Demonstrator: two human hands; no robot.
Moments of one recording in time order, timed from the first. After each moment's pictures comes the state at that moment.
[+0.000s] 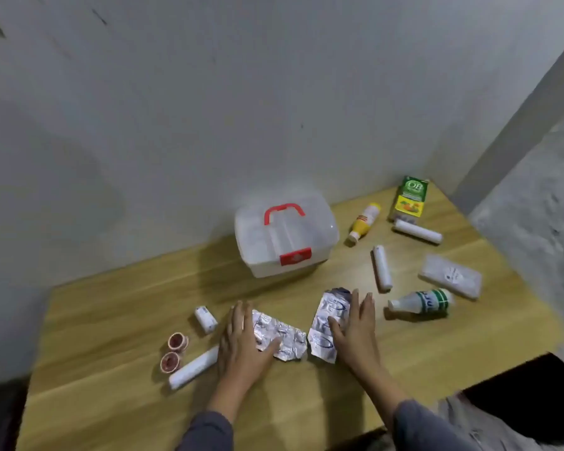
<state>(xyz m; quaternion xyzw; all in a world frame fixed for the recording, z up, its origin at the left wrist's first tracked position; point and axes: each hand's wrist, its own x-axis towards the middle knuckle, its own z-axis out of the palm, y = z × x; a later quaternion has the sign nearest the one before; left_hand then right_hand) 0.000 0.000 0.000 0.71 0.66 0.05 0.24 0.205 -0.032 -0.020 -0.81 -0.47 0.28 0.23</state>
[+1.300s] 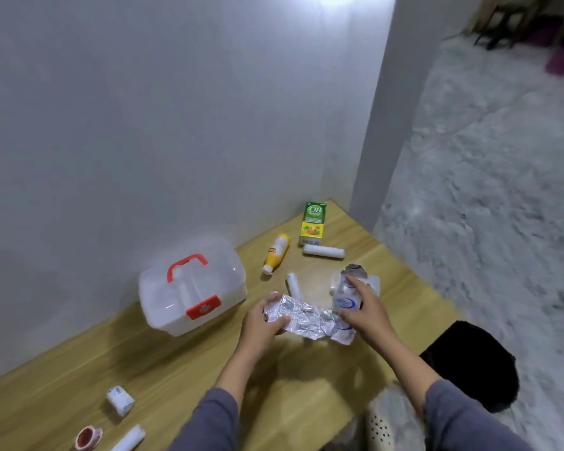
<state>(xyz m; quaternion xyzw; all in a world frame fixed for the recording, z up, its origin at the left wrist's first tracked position) 0.190 0.039 0.054 0.62 0.50 0.20 0.56 0.380 -0.054 0.060 -0.78 -0.34 0.32 0.41</state>
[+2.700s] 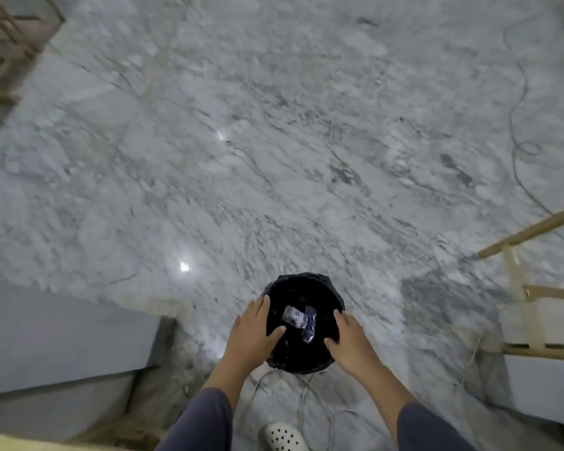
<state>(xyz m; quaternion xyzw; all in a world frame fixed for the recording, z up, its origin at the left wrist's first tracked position) 0.725 -0.110 -0.151 0.91 0.10 -0.31 0.26 0.744 -0.307 -0.161 -0.89 0.01 0.38 0.25</state>
